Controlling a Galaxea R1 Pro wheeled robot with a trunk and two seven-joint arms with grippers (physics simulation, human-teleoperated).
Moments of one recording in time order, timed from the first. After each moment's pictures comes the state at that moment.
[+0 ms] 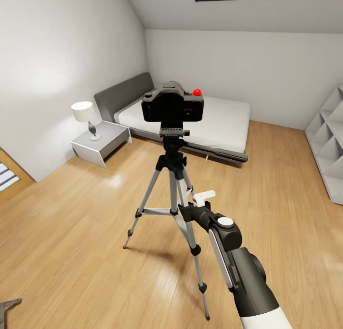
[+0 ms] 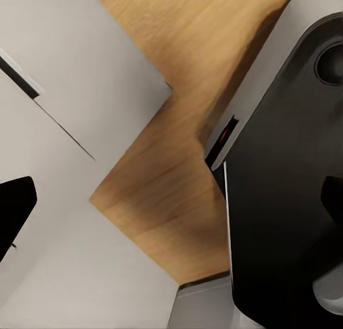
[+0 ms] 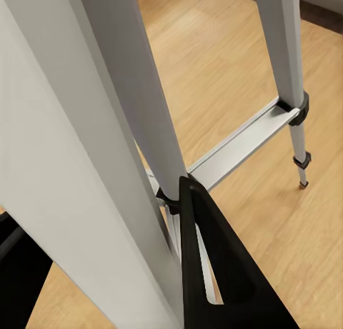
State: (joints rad) left arm -0.28 0.14 -0.38 0.00 0.79 0.09 0.11; right arm -0.49 0.17 0.20 -1.49 0.09 0.69 0.15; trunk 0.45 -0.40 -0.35
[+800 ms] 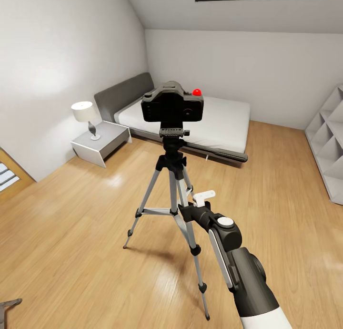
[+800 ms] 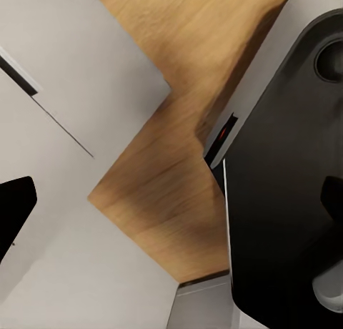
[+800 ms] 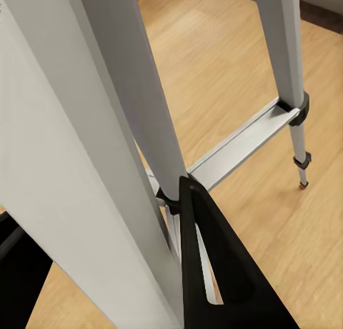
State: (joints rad) left arm -0.28 0.14 -0.38 0.00 0.79 0.09 0.11; right arm -0.49 0.17 0.20 -1.49 0.09 0.69 0.15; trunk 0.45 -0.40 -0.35
